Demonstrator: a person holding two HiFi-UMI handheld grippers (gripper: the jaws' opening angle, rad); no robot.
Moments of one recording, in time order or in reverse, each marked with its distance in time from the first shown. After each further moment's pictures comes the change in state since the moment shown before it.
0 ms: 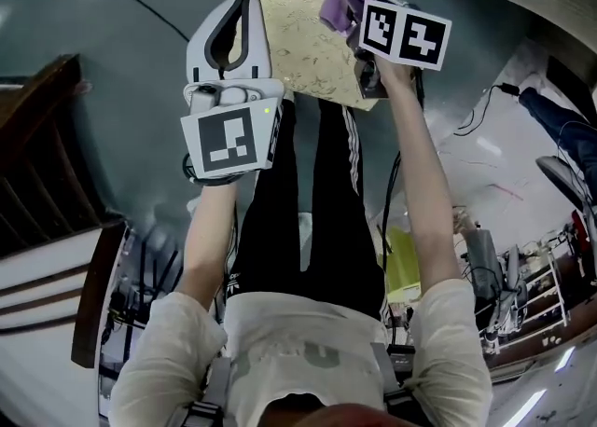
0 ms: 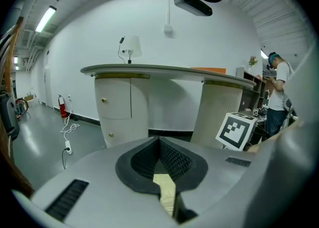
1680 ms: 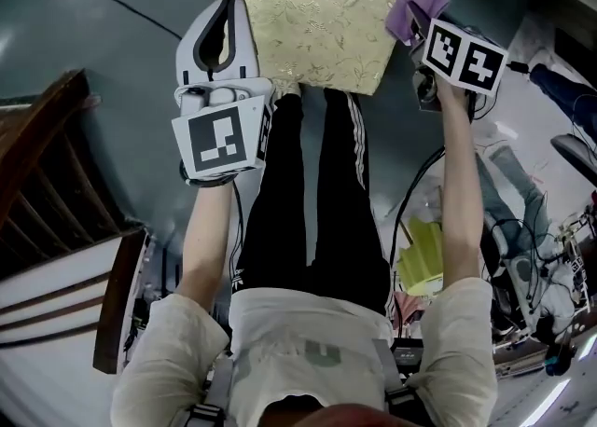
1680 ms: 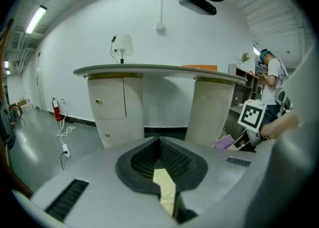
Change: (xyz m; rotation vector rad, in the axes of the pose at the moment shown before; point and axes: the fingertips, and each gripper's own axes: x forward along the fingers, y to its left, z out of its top) left arm -0.011 -0.016 -0.005 0.055 0.032 -0.055; right arm -0.088 -0.107 -0.028 0.004 -0.056 -0.201
